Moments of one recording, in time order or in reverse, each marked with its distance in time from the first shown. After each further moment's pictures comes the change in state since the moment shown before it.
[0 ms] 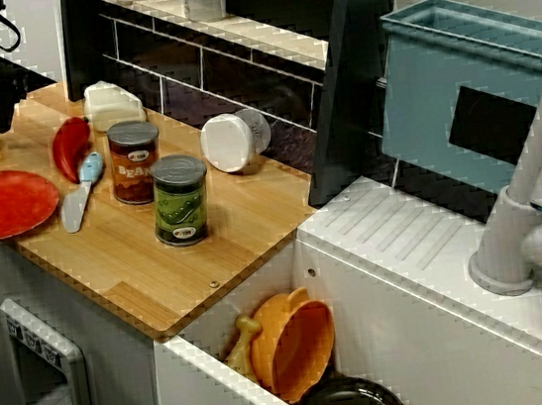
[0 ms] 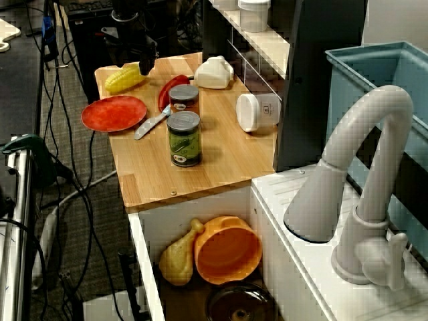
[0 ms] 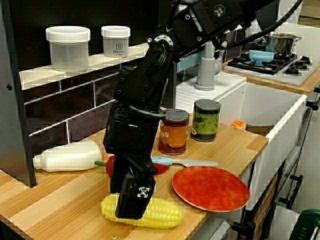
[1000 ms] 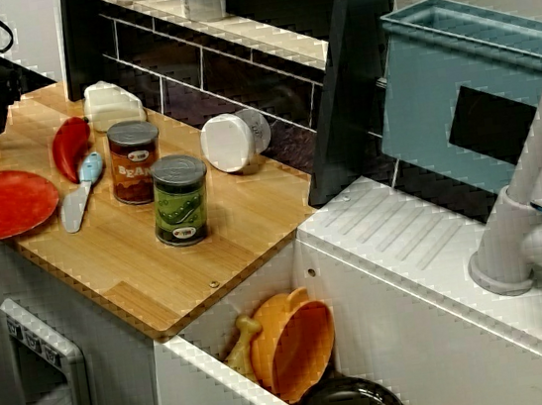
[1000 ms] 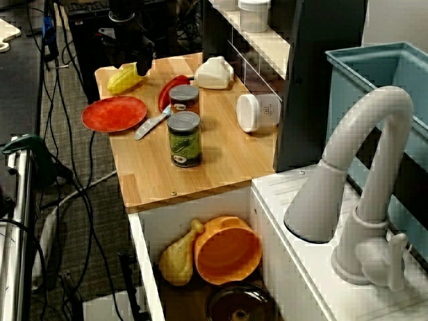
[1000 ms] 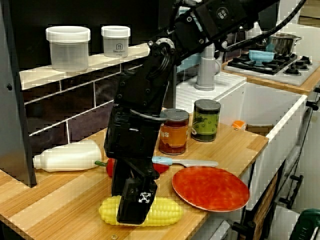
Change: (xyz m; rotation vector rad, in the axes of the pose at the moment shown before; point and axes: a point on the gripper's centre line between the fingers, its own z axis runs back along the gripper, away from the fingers) arm -0.002 0.005 -0.002 -0.009 0.012 0.001
